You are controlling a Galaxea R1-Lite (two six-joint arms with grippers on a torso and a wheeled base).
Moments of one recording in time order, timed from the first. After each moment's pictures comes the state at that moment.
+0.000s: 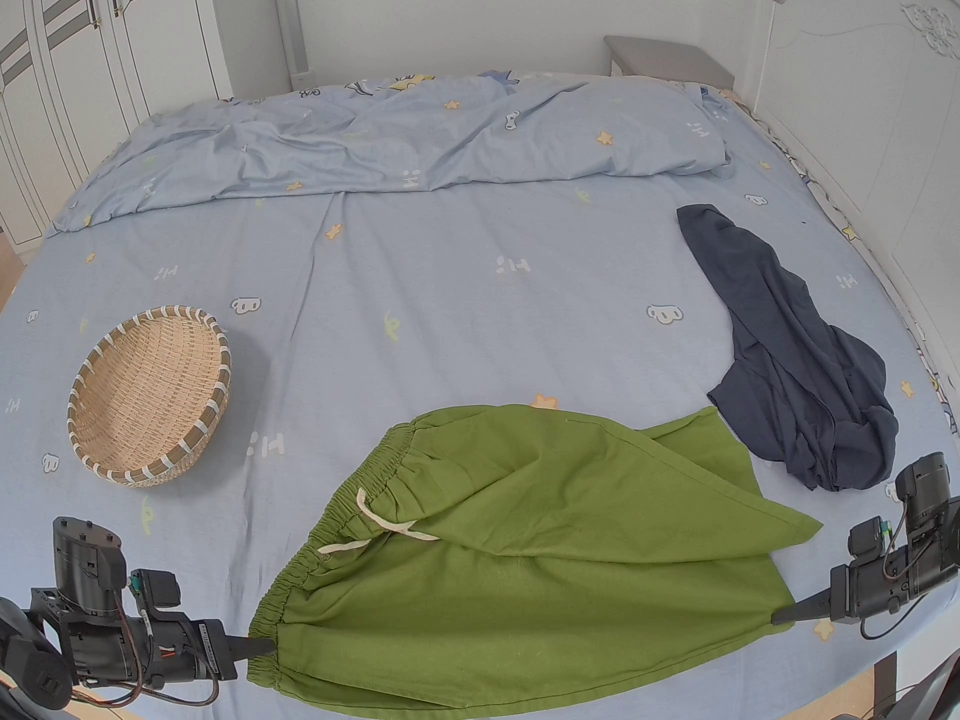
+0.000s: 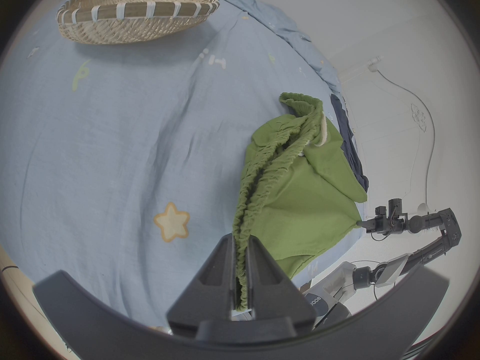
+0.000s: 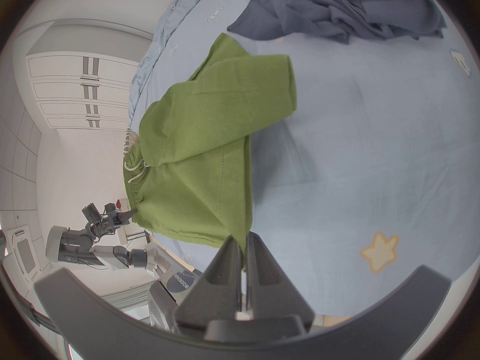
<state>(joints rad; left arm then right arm) -0.19 1.44 -0.02 -0.61 -0.36 -0.49 -0.14 1.60 -0.30 -0.05 0.70 0.04</state>
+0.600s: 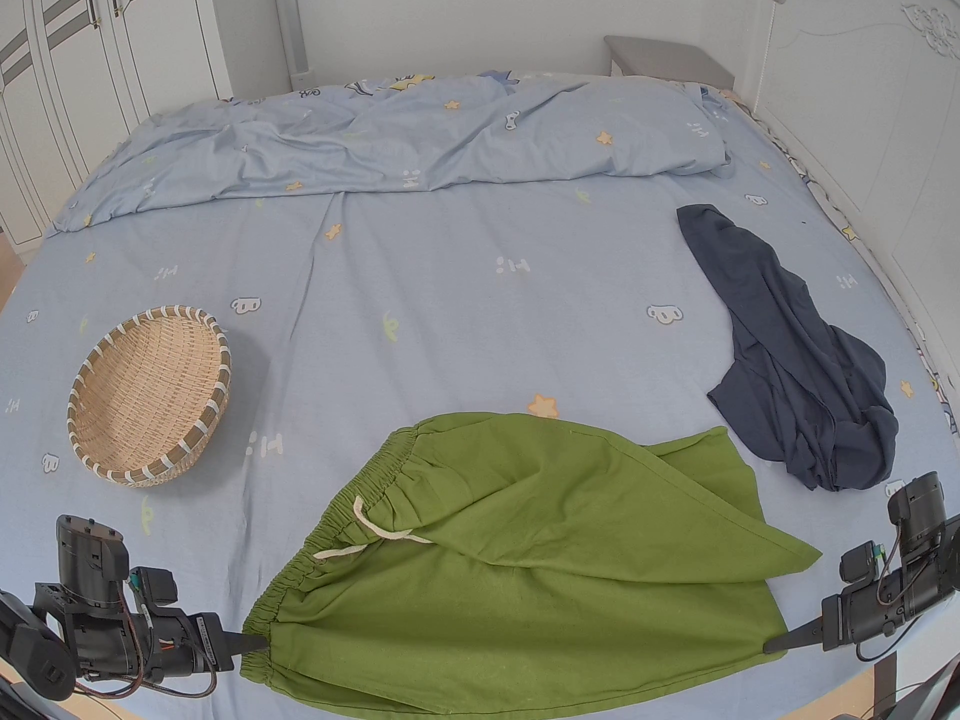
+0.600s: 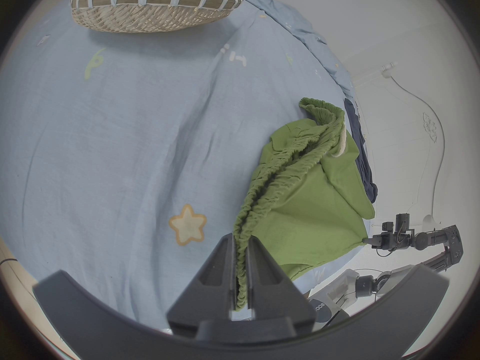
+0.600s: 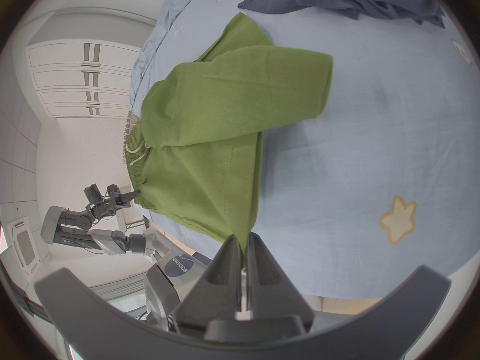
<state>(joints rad) -0.12 1.50 -0.02 -0.62 -0.36 -0.48 -0.06 1.56 -0.23 -0.05 0.67 0.05</state>
